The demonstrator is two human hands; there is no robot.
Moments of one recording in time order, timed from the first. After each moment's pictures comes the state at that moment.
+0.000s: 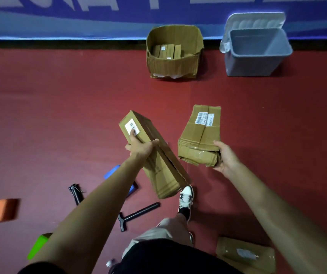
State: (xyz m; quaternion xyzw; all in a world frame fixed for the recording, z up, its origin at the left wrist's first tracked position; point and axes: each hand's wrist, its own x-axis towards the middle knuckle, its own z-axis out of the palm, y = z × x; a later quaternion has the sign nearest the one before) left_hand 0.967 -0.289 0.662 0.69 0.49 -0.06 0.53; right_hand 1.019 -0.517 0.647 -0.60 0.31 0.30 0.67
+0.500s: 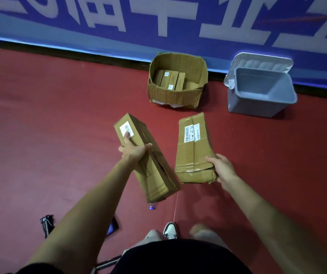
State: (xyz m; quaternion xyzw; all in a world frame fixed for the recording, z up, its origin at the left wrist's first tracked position) left_hand 1.197 -0.223 0.671 0.67 0.51 -0.04 0.54; right_hand 1.261 -0.474 0.648 -0.70 0.25 0.27 0.61
